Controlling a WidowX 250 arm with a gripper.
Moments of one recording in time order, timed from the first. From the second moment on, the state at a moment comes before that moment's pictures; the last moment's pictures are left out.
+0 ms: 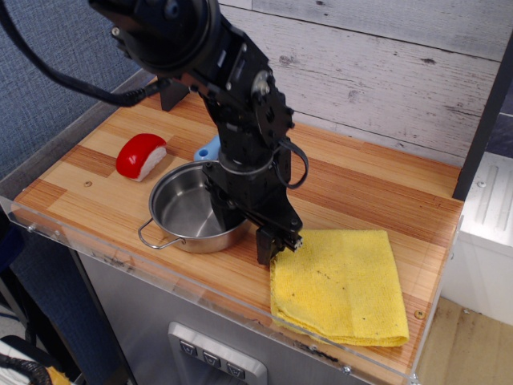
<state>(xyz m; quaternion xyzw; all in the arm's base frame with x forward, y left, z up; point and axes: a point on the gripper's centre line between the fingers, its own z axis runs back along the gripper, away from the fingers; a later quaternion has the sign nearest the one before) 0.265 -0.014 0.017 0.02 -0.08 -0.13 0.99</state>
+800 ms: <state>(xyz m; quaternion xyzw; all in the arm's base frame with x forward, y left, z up) 0.263 -0.005 0.041 0.04 -0.10 -0.12 0.99</state>
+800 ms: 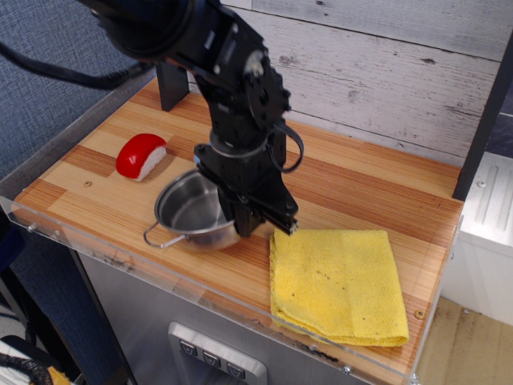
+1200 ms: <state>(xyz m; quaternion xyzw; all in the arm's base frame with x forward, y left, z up) 0.273 0.006 0.072 0.05 -0.12 -0.10 0.99</state>
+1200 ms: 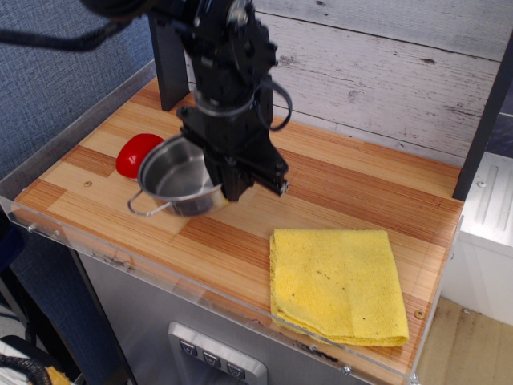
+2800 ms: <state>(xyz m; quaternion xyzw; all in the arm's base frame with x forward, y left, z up) 0.360 -0.115 0.030 0.01 -0.13 -0.19 0.97</state>
